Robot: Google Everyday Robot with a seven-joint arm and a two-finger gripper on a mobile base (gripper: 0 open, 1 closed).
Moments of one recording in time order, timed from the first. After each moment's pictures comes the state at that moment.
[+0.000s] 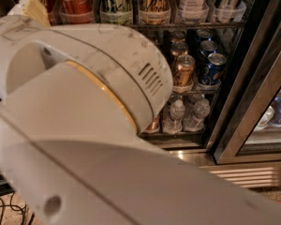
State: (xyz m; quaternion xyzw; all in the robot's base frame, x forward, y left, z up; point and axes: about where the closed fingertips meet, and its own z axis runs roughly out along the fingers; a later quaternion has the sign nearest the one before) arm 0.427 0.215 1.078 -0.43 0.61 0.12 0.65
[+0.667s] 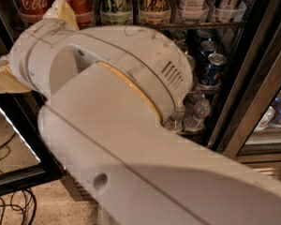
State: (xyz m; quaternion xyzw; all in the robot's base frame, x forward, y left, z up) arm 0.457 0.182 1.065 -0.41 0.63 0.09 0.65
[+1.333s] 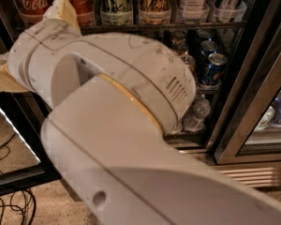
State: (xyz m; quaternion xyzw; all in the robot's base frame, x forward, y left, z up) arm 0.452 0.182 1.071 -0.40 0.62 0.10 0.67
